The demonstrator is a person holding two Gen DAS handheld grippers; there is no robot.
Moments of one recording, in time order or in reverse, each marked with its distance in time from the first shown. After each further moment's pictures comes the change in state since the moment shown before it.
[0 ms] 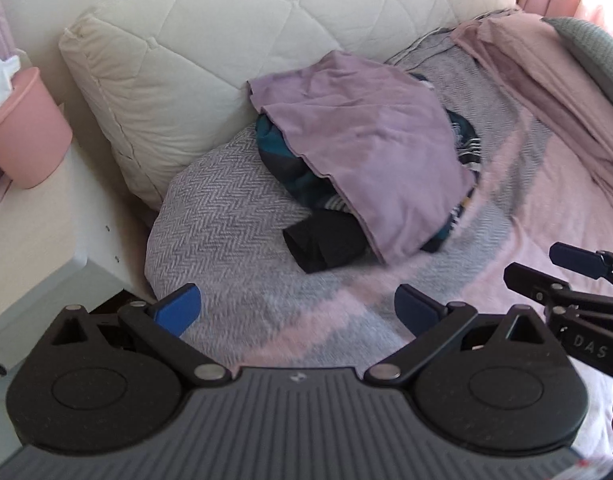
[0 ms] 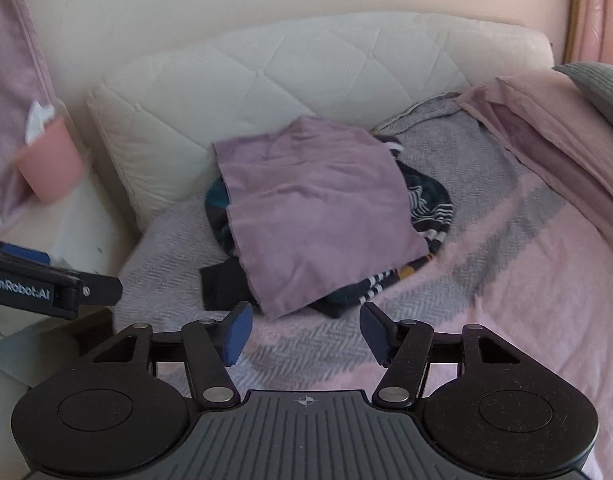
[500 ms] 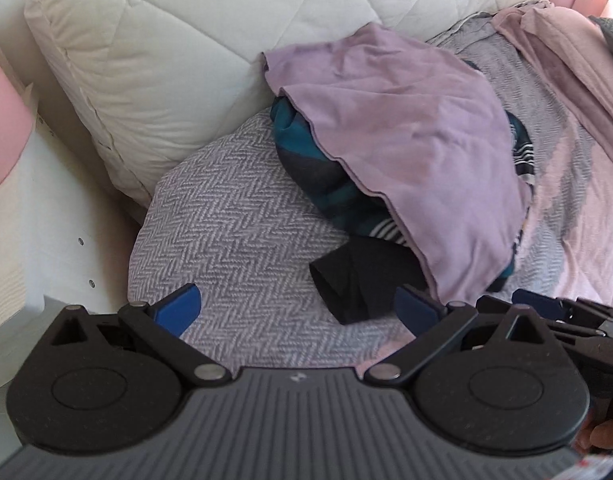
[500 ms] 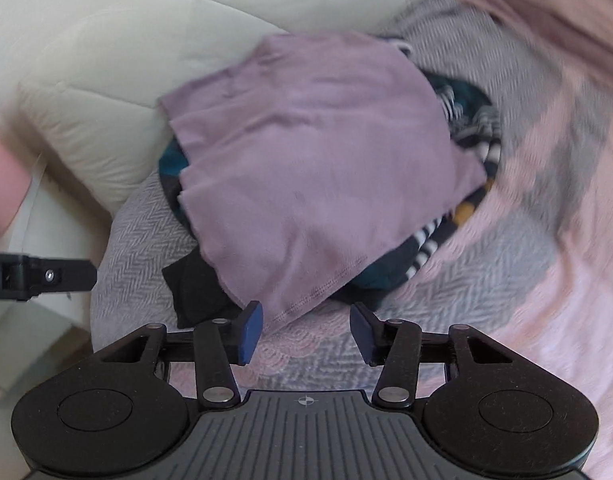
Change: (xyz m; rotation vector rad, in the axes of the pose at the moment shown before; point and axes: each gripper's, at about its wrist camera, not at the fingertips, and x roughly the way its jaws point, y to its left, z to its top) left arm 0.101 0.028 0.036 -0.027 0.062 0.000; right arm 0.133 -0.038 -0.012 0.300 0.156 0.078
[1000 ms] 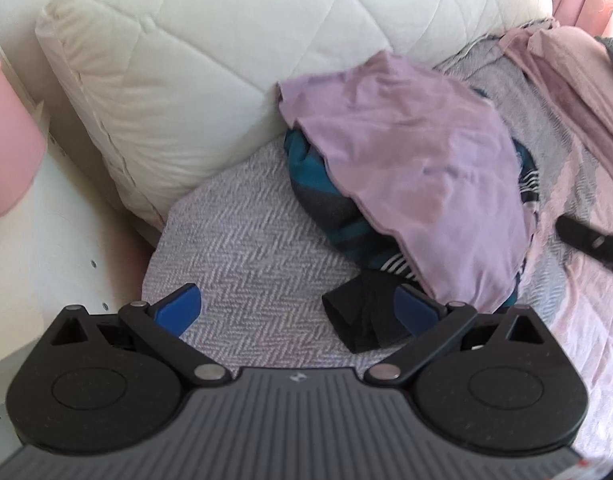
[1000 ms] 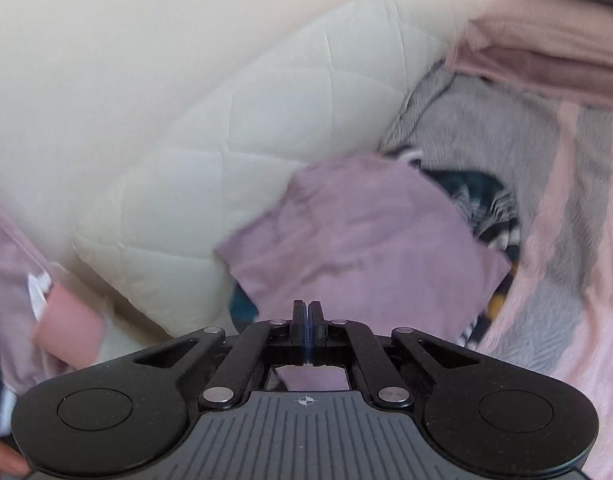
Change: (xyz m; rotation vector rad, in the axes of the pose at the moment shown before) left arm -0.017 0.008 0.018 -0.009 -0.055 0.008; right arm -0.083 0.002 0.048 0.126 -0.233 0.151
